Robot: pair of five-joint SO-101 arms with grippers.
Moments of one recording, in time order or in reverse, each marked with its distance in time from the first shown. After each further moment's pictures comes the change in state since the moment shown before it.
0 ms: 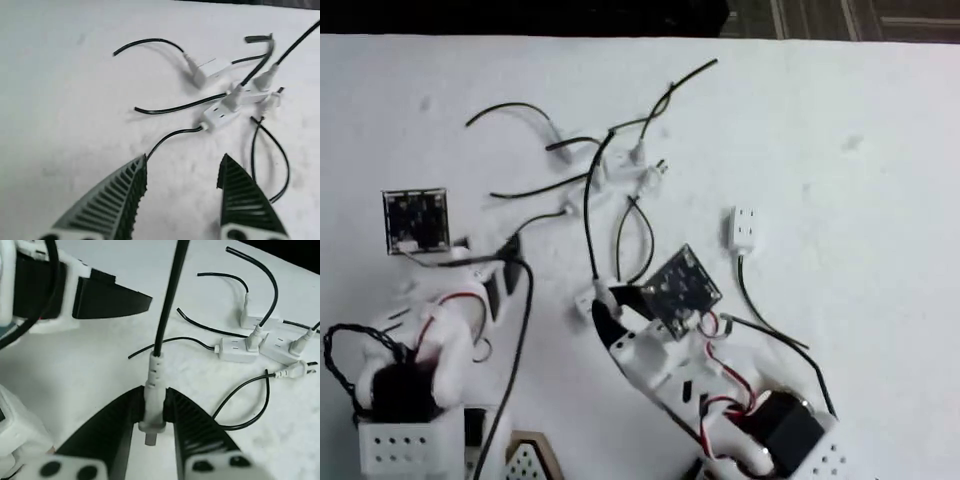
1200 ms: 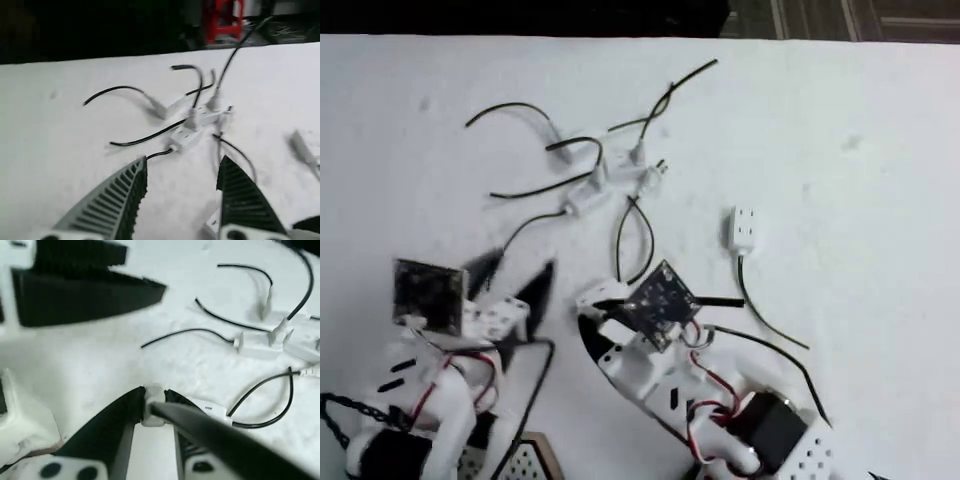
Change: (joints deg) left arm 9.8 -19.5 -0.1 7.4 -2.5; right arm -3.9 2.0 6.3 -4.2 0.0
